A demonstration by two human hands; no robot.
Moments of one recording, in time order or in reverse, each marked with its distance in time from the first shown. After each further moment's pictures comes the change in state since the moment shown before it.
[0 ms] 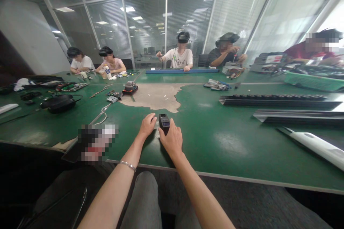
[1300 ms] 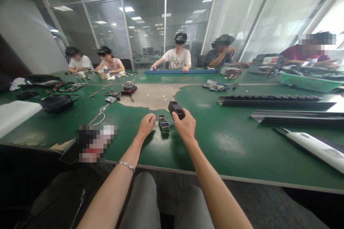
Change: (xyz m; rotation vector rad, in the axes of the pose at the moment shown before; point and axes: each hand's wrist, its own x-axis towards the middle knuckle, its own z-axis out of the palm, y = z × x) left_hand 0.002 -0.002 0.001 -0.054 0.057 0.050; right_hand 0.068 0.033 -0.041 0.181 0.144 0.211
